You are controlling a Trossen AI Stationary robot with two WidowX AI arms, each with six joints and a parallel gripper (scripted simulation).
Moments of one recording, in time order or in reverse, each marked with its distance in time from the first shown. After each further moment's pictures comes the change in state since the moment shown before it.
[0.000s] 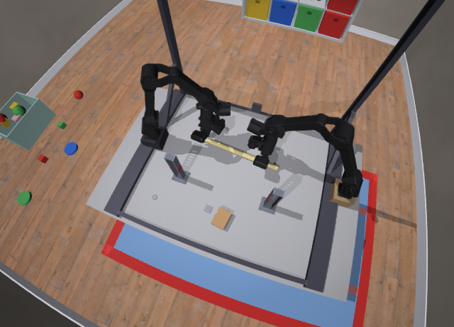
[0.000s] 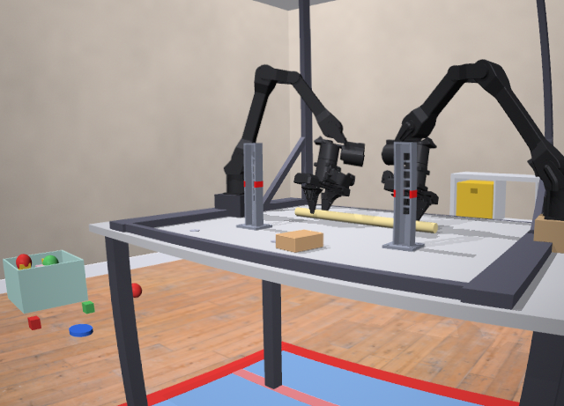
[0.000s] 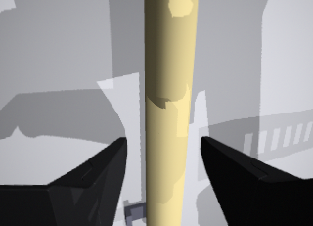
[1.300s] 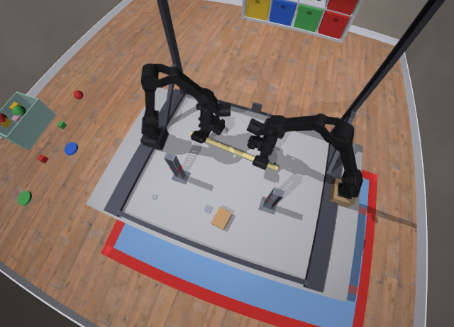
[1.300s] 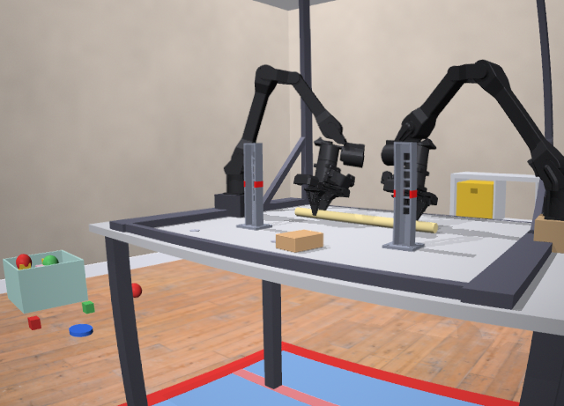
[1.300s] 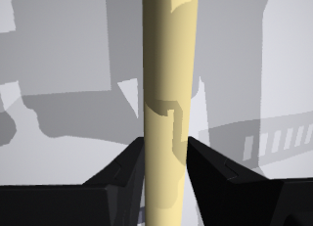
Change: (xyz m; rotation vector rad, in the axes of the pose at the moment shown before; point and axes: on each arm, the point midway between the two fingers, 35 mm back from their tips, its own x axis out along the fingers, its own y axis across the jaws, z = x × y) left arm 0.002 0.000 0.002 -0.002 -0.010 -0.001; right arm 0.003 -0.001 0.001 0.000 -0.004 -0.003
